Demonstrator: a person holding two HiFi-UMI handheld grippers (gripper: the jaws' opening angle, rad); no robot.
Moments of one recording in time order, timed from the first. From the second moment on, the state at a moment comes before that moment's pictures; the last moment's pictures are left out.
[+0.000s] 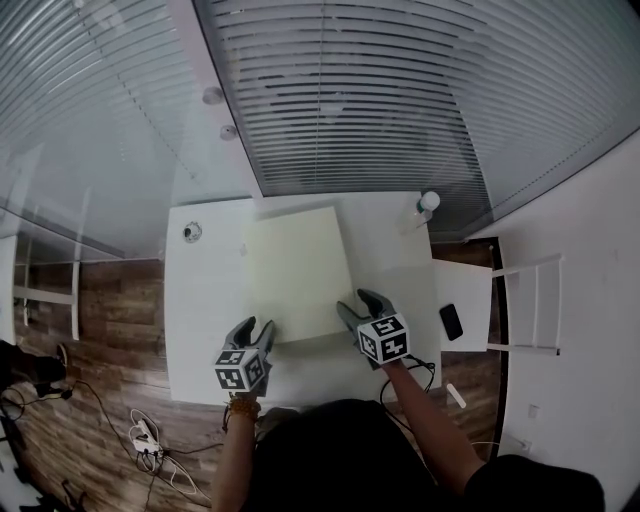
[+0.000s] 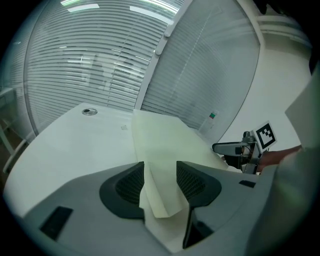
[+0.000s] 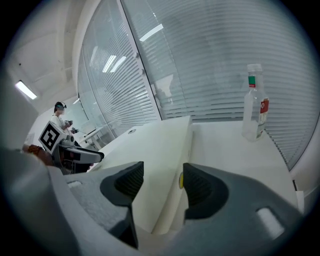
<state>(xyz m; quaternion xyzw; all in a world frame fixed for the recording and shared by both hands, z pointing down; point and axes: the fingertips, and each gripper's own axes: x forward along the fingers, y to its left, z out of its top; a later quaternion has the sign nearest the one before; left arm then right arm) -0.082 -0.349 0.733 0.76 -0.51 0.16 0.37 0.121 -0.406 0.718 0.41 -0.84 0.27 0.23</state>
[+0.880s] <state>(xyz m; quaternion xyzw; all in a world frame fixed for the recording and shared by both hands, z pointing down) -0.076 -0.333 0.673 0.79 -0.53 0.15 0.27 0.092 -0.362 0.662 0.40 -0.87 0.18 0.22</state>
